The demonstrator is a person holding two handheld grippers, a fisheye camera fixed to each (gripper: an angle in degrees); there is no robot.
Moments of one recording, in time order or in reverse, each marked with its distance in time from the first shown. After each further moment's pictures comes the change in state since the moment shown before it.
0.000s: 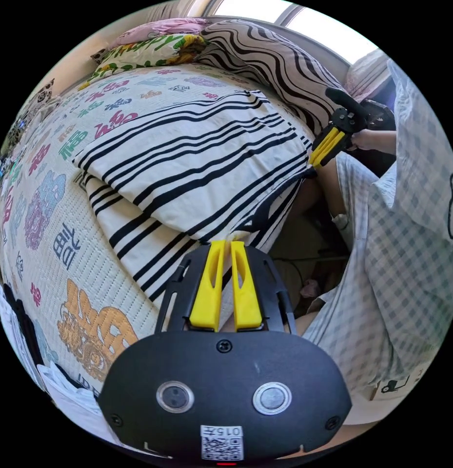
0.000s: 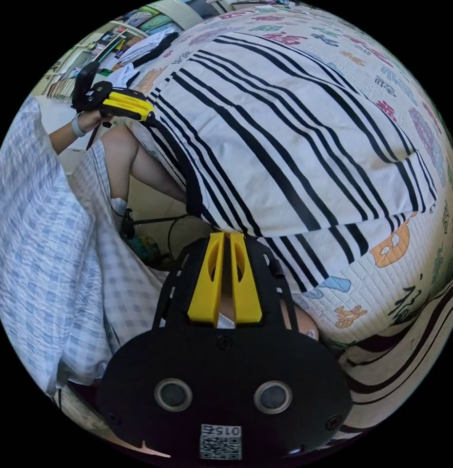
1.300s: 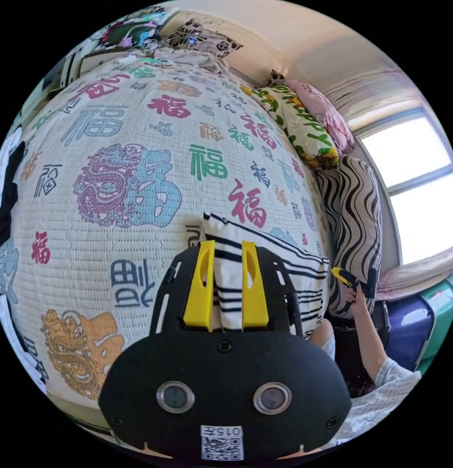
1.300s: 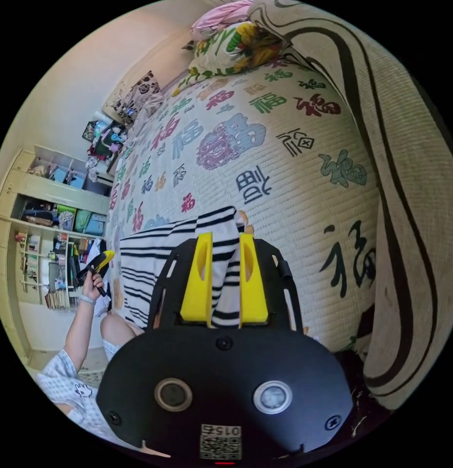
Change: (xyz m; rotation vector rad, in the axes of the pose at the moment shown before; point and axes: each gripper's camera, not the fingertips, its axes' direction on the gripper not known) left arm -0.206 0.099 -0.118 0.379 0.133 -0.820; right arm 0.240 0.084 -0.033 0.665 -0.146 0.849
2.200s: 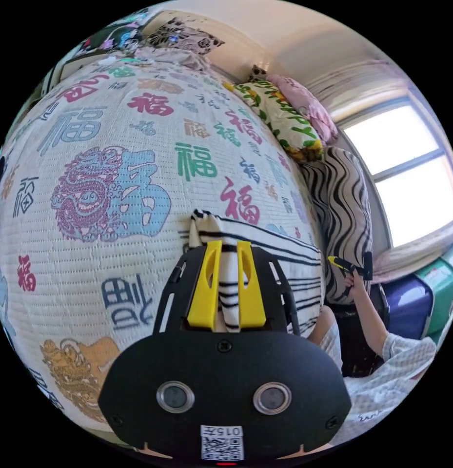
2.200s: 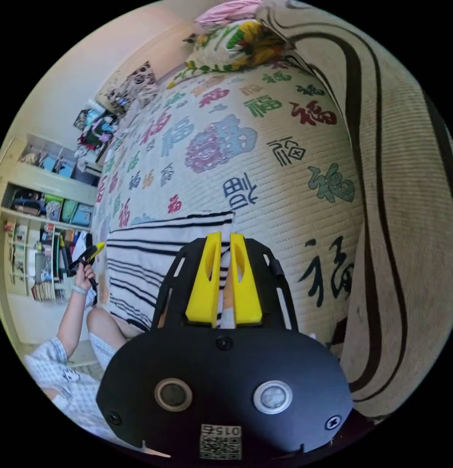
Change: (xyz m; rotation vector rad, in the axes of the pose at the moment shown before) left arm -0.047 0.040 -0.037 -0.003 0.095 0.126; right arm -0.004 -0.034 0.024 -0.015 0.069 -0.086
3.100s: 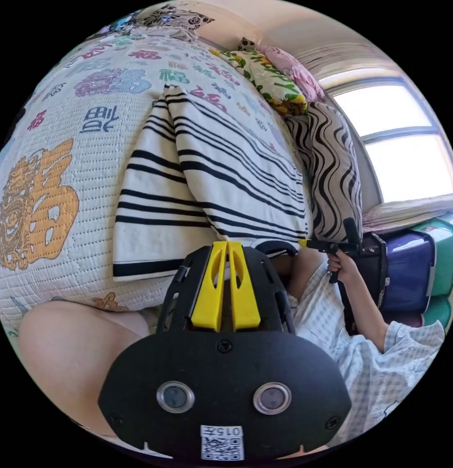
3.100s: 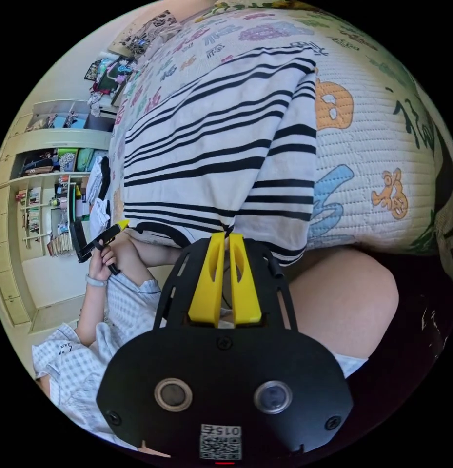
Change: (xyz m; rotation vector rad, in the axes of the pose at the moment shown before) left arm 0.062 0.199 -0.013 -0.174 0.022 -0.023; right arm -0.139 0.117 0.140 -0.353 -0.123 -0.037
